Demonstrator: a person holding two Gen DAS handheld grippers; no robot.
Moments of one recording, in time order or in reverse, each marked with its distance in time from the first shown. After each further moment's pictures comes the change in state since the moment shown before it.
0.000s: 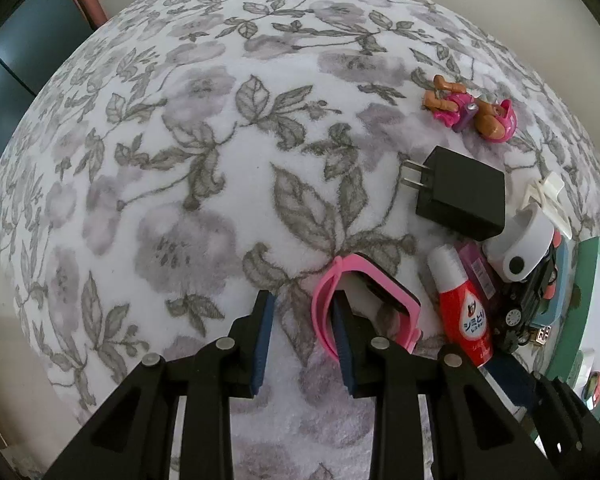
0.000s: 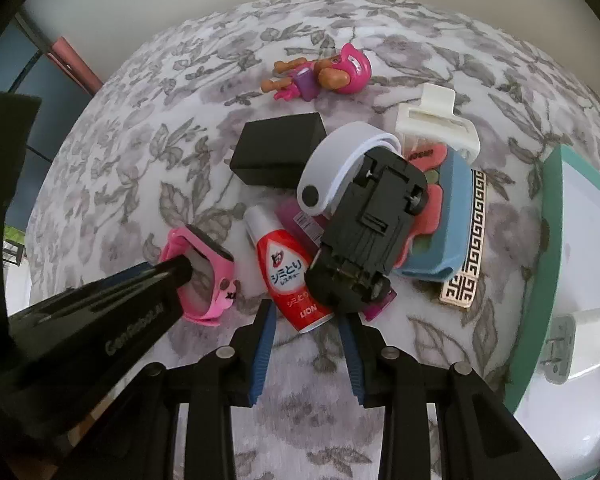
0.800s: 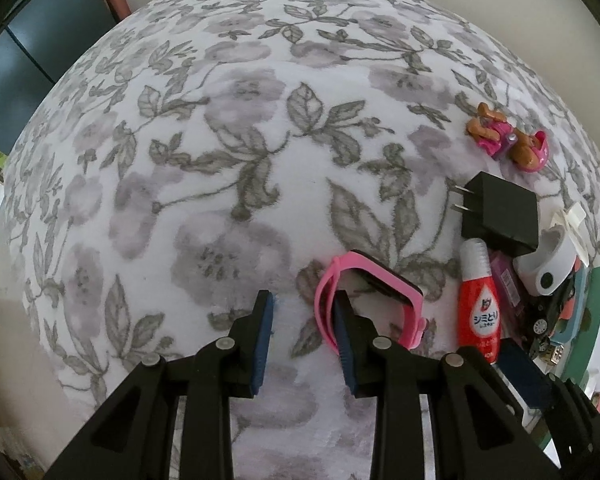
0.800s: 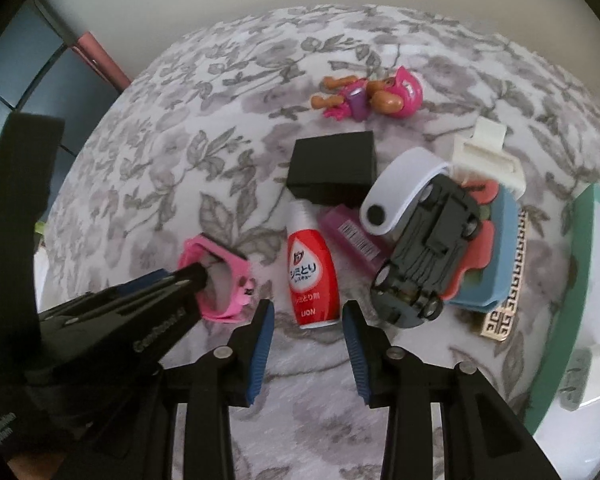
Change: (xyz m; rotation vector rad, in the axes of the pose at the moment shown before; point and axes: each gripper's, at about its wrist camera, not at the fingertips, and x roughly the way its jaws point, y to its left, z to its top) left arm 0.004 0.040 0.008 -0.070 -0.020 0.036; right arm 0.003 0.019 0.009 -0.046 -0.029 0.065
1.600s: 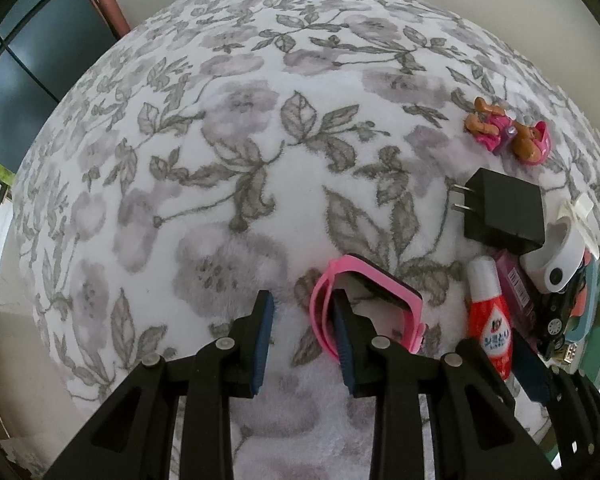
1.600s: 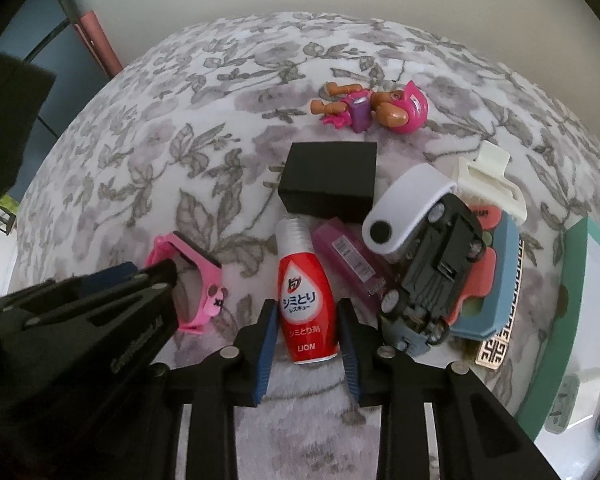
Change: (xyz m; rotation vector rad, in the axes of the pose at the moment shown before) left arm 0.003 -0.028 0.001 0.044 -0.045 0.067; right arm 0.012 0.011 0.002 -0.092 -0.033 -0.102
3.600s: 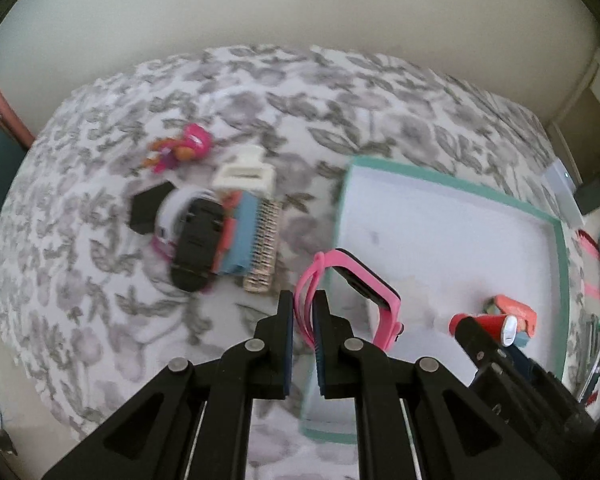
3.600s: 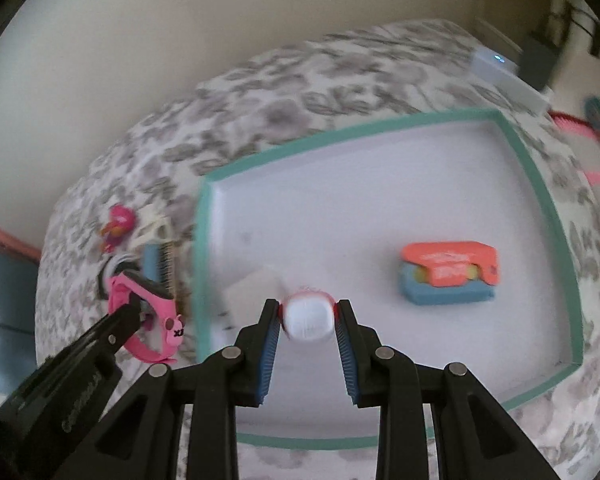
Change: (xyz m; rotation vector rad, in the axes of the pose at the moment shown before) left arm -0.132 -0.213 -0.090 0.376 -0.103 -0.204; right arm -0.137 -0.229 -0.116 0.706 -0.083 -0.119
